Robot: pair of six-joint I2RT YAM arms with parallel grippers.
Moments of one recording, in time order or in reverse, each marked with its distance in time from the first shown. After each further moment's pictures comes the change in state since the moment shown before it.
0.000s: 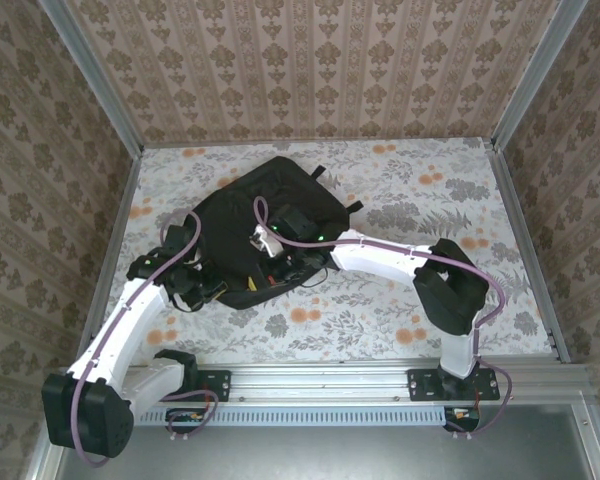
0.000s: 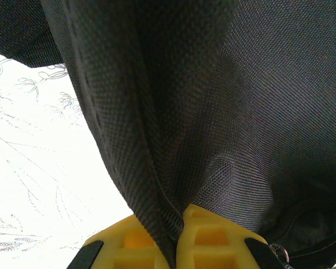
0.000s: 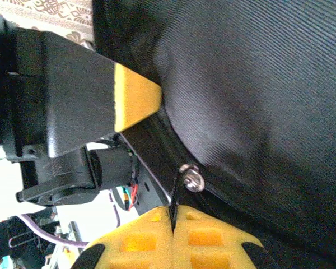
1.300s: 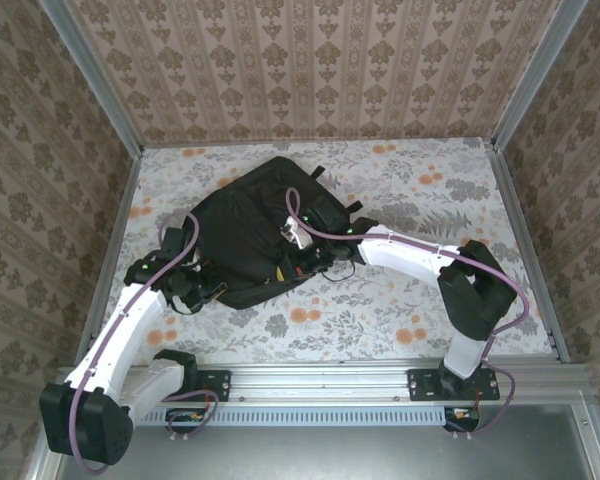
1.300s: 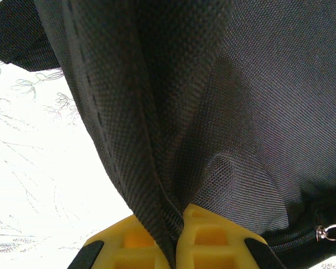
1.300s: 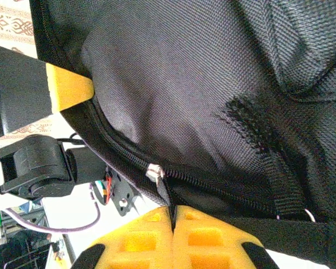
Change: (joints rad) left arm 0.000 -0.042 -0.008 0.000 0.001 0.004; right arm -0.127 -0.126 -0.145 -0.040 0.000 -0.060
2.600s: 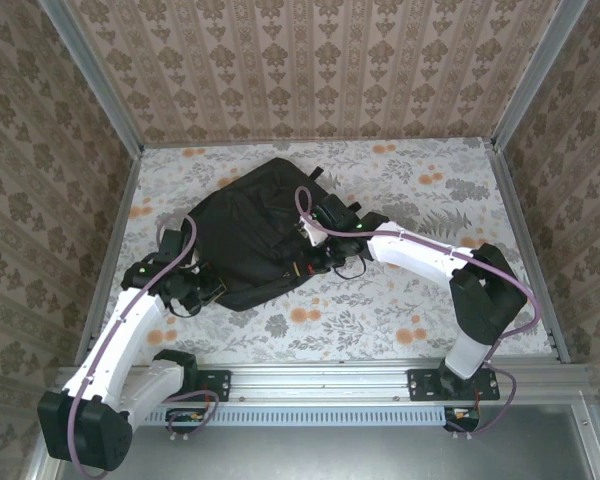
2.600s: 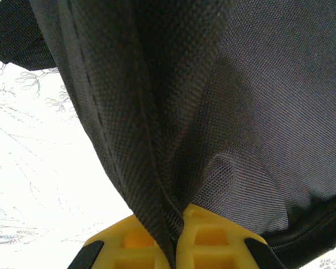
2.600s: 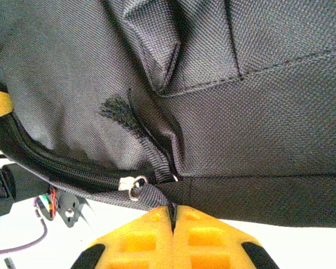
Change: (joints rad) left arm 0.000 -0.032 0.000 -0.026 0.004 0.000; right arm -0.037 -0.054 -0.003 -0.146 0.193 -0.076
